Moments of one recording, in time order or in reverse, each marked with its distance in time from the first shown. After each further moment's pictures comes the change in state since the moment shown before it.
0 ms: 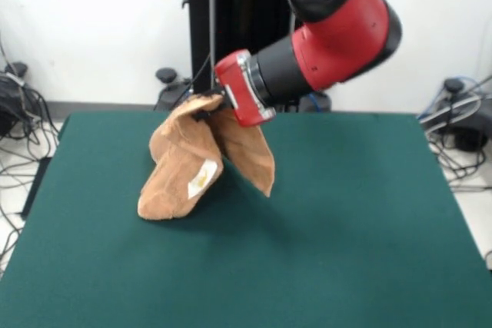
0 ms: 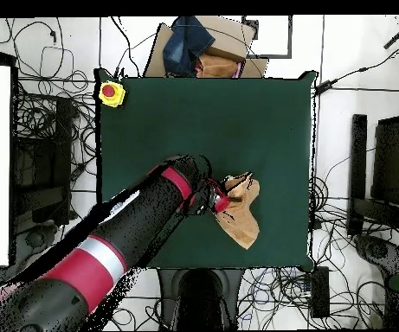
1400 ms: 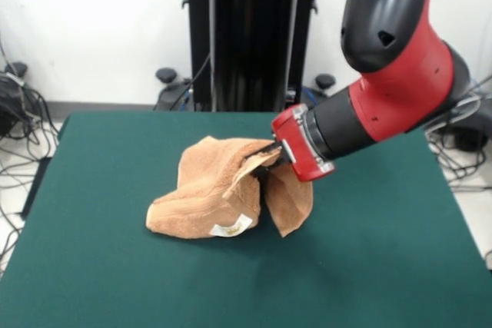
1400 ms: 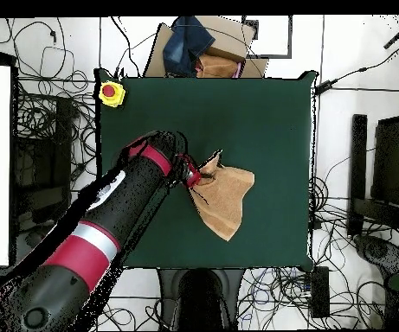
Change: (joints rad) arm 0.009 0.090 -0.024 -0.211 0.252 0.106 0.001
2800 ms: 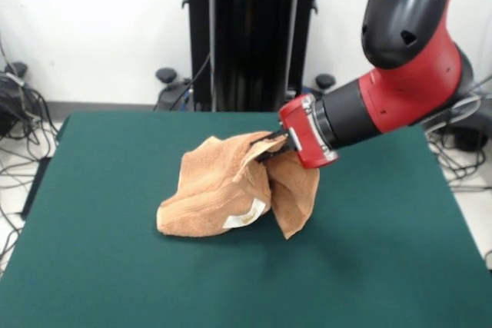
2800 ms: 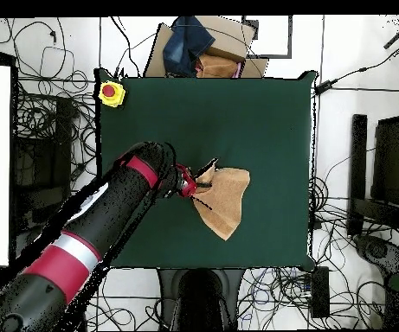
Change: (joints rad) arm 0.076 0.045 -0.053 0.051 0.015 0.000 0.000
